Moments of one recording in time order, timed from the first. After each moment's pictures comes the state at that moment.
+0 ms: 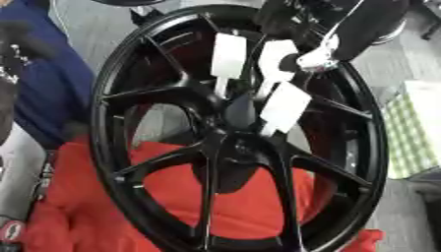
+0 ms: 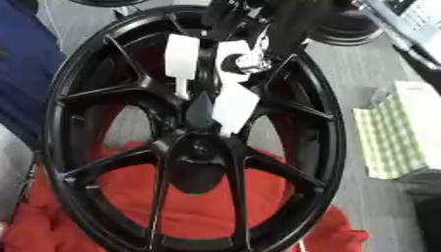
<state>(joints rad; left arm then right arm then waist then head) -0.25 0.42 0.16 -1.98 0.25 -0.07 -0.06 -1.28 -0.67 0.60 -1.60 -0.08 0.51 0.75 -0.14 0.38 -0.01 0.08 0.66</state>
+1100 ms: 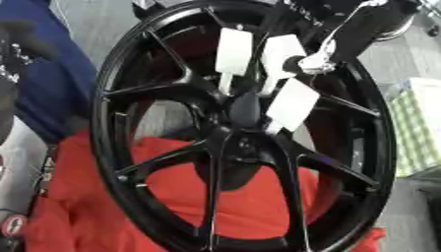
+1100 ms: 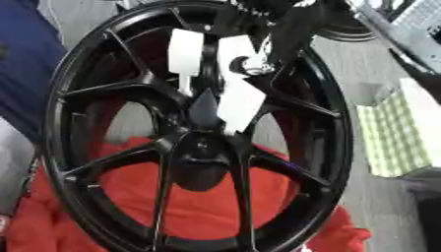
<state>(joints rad) -0.25 0.42 0.16 -1.98 0.25 -0.07 -0.08 -1.27 -0.66 0.60 -1.56 0.03 0.49 0.77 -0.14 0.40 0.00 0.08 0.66</state>
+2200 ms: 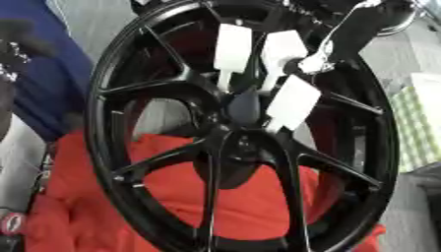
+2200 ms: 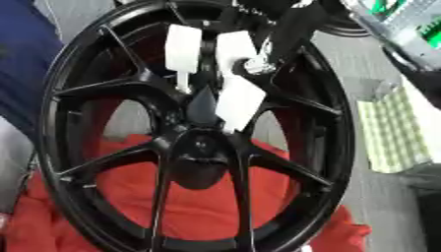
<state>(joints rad) -0.26 0.42 0.16 -1.98 0.25 -0.07 -0.09 -1.27 -0.65 0.60 -1.51 0.05 0.47 0.79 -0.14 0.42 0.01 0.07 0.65</state>
